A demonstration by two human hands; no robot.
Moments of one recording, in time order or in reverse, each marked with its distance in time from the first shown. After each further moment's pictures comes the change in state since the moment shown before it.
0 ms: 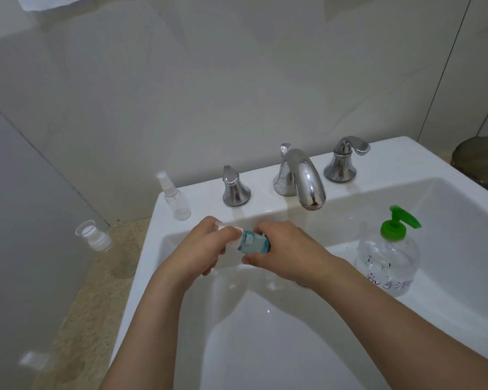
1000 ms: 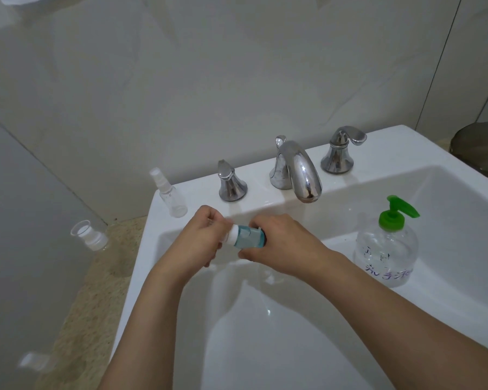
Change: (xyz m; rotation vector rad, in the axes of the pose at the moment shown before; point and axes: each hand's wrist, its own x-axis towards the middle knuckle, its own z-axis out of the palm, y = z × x) left_hand 0.006 -0.006 0.001 0.008 0.049 0.109; right_hand 0.002 -0.001 0.003 -0.012 0.045 -0.009
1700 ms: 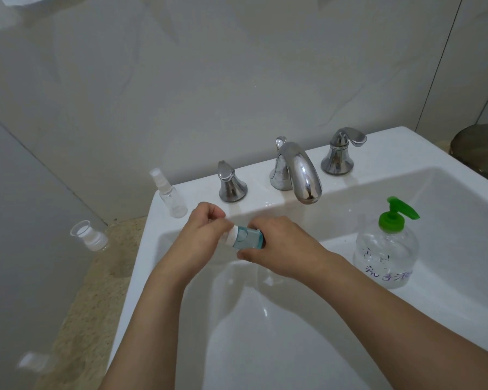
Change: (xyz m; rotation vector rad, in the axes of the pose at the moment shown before) left_hand -0.003 0.008 0.001 -0.074 0.038 0.015; right_hand 0.000 0.001 0.002 0.011 -0.021 0.000
